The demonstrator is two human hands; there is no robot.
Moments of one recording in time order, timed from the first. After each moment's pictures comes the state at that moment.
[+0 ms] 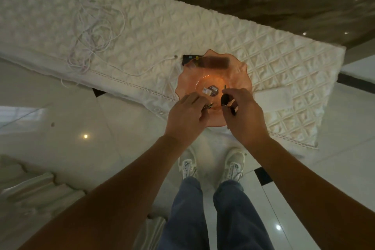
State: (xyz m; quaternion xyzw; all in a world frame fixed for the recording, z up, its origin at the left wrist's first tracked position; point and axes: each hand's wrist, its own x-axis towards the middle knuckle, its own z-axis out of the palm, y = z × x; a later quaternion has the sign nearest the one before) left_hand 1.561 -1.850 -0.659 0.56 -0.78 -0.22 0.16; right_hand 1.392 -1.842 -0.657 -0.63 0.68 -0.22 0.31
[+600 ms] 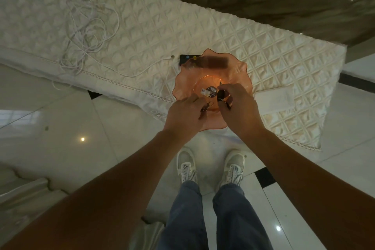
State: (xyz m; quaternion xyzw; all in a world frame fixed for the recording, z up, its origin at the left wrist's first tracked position) left_hand 1.560 -1.863 -0.683 0.55 -0.80 -0.24 0.09; right_hand 1.396 -1.861 -0.683 -0.63 0.67 -0.22 0.33
